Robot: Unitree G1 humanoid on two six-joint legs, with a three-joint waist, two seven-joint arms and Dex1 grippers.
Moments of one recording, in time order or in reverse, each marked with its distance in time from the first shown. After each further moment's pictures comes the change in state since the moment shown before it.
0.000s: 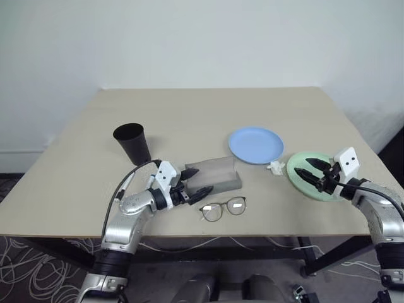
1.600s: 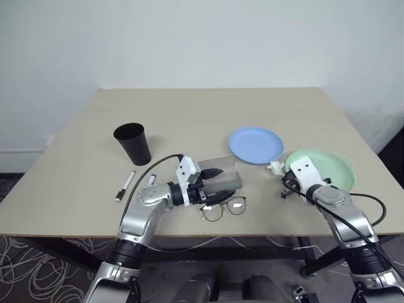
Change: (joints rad) left arm -0.090 -0.070 -0.089 -0.041 -0.023 0.088 -0.091; right arm -0.048 0.120 0.269 -0.274 -0.348 0.587 -0.462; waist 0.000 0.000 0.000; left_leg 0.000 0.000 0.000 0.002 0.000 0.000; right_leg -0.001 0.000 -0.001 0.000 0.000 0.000
